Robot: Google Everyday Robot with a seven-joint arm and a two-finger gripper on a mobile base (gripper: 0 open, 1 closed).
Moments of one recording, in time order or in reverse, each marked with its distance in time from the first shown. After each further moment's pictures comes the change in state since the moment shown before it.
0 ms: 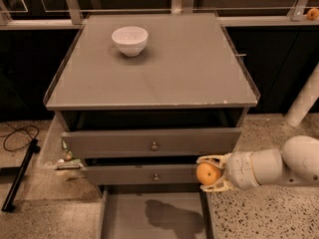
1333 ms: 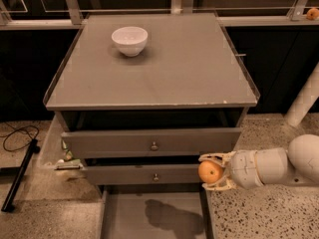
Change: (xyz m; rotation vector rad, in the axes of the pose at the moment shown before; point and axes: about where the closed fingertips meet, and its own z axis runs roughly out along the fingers) arm -0.006 -0.003 -0.013 0.020 0.004 -0.022
